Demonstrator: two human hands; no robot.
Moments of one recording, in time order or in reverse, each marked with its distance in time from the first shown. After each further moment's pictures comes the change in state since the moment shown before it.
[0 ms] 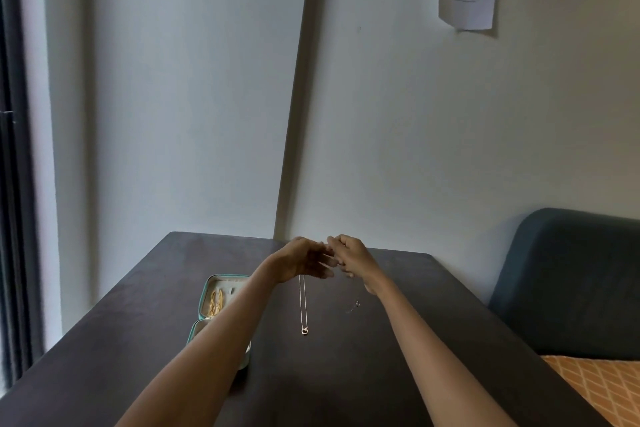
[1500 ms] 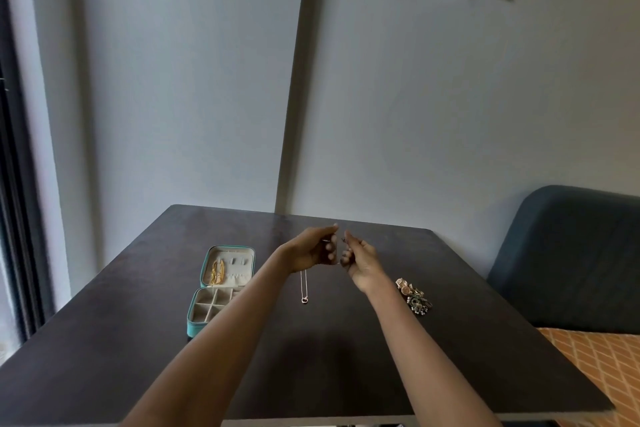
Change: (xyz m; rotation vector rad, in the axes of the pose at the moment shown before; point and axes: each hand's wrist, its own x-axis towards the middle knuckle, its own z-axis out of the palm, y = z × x) left_hand 0.011 -0.033 0.024 -0.144 0.018 -0.063; right_hand -0.006 0.057 0.023 0.848 0.282 0.303
